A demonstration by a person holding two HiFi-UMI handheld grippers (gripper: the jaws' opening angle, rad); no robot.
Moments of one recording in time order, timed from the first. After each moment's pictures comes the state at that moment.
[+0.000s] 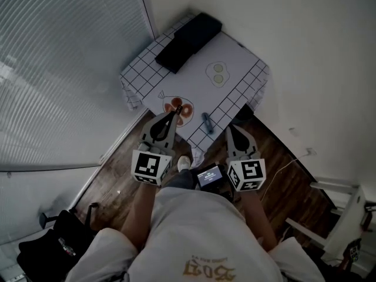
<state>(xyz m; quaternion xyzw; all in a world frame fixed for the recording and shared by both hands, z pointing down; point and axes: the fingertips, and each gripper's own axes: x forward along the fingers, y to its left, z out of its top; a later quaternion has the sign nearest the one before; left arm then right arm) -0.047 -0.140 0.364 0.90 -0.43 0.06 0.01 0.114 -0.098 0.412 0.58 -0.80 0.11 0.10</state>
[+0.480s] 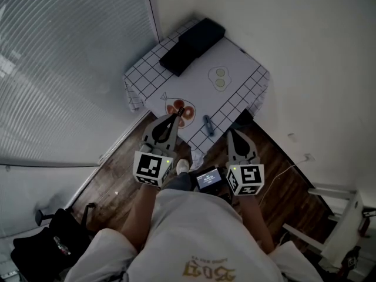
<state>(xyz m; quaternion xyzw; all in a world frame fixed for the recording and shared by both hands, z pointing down) -0.051 -0.132 0.355 0.90 -0.44 0.05 0.01 0.112 -0.087 0.404 0.59 -0.79 0.10 0.10</state>
